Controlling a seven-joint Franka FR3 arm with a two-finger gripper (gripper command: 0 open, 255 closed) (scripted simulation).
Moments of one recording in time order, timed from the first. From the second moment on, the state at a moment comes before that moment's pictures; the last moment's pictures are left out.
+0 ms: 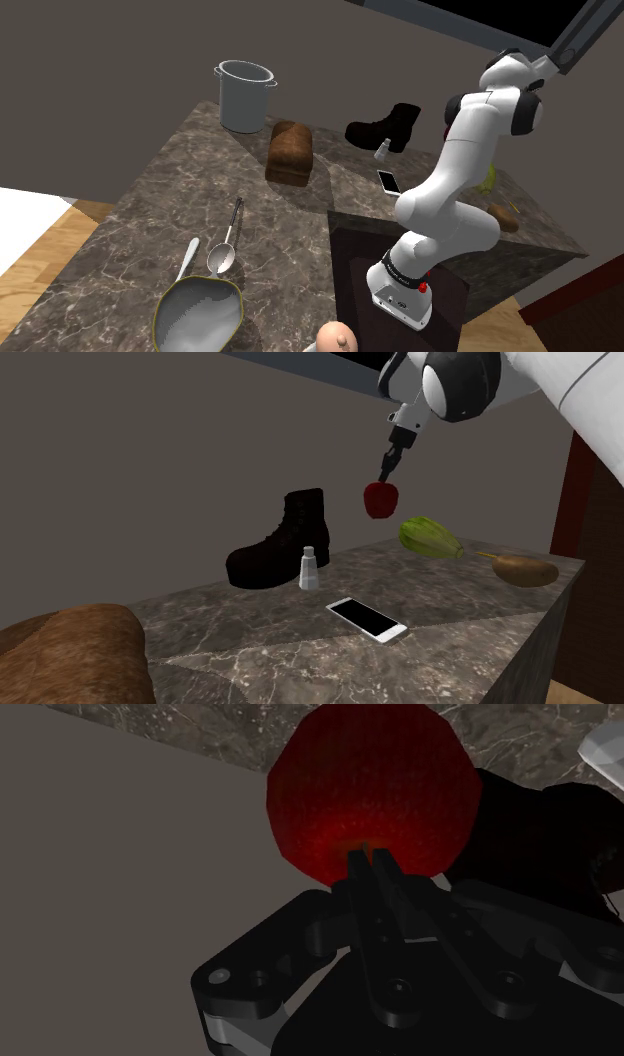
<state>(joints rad) -1.07 0.65 -0.80 -1.09 0.84 1.74 -1.31</state>
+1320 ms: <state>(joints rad) -1.00 0.66 -0.79 -1.35 0.88 1.95 -1.44</state>
